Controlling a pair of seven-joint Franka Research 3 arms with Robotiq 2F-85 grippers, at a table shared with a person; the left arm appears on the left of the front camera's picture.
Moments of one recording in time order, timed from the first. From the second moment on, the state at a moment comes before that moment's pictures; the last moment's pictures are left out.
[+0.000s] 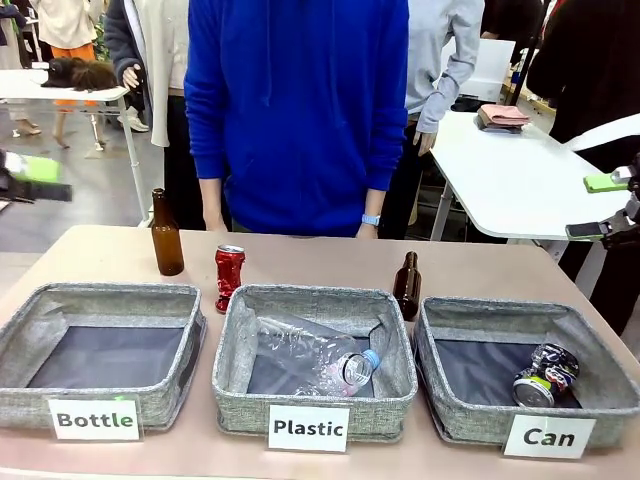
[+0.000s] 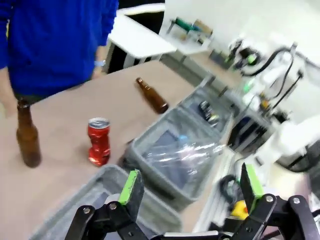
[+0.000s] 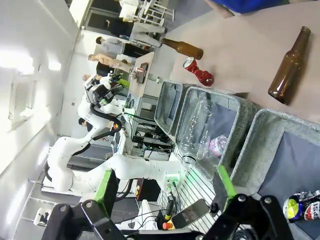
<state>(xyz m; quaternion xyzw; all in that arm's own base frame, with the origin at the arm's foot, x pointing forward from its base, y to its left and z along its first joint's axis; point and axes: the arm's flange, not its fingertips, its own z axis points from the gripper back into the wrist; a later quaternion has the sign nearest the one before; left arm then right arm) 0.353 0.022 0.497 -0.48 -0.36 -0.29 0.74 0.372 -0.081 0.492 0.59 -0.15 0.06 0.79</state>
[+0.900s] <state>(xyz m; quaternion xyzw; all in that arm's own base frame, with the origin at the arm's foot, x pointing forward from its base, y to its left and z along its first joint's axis) 0.415 0.010 0.432 -0.26 -0.37 -0.35 0.82 0.372 -0.081 0.492 0.59 -0.15 0.06 0.79</state>
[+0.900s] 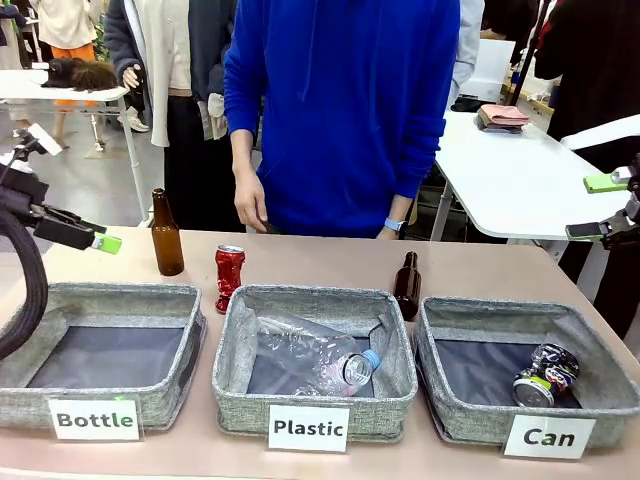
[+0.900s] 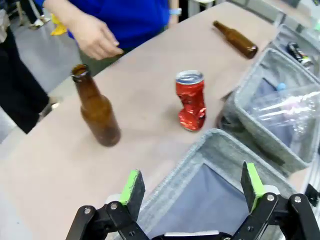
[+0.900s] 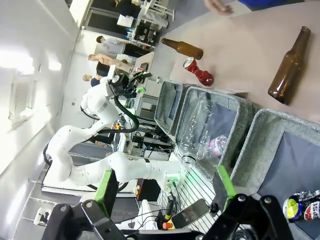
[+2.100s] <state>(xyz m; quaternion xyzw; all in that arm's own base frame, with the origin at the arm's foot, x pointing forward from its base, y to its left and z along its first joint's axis) 0.221 0.219 0.516 -0.34 -0.50 -0.33 0.73 0.372 -0.082 0.492 0.59 -0.15 0.06 0.79</state>
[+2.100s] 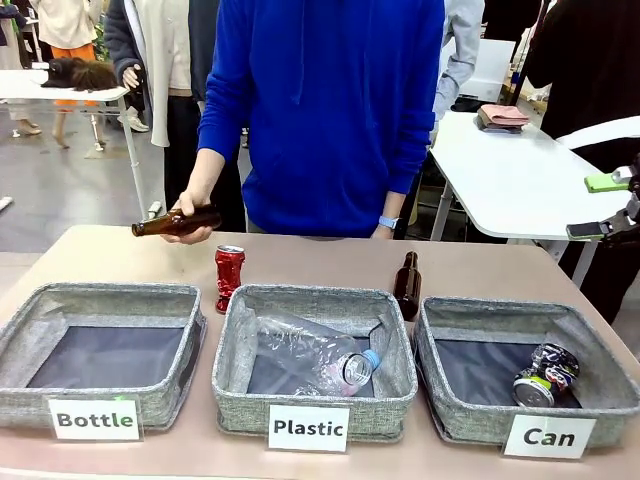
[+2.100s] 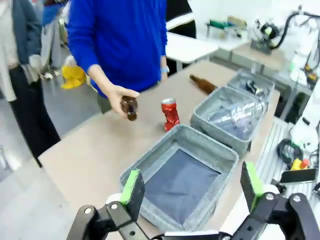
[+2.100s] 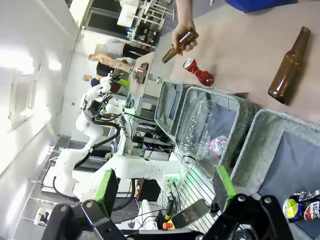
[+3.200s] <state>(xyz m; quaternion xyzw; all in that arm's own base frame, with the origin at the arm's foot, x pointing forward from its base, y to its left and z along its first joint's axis) 0.265 0.220 0.493 -0.37 -0.47 -0.35 0.72 0.372 -0.081 0.492 0.59 -0.15 0.06 0.79</state>
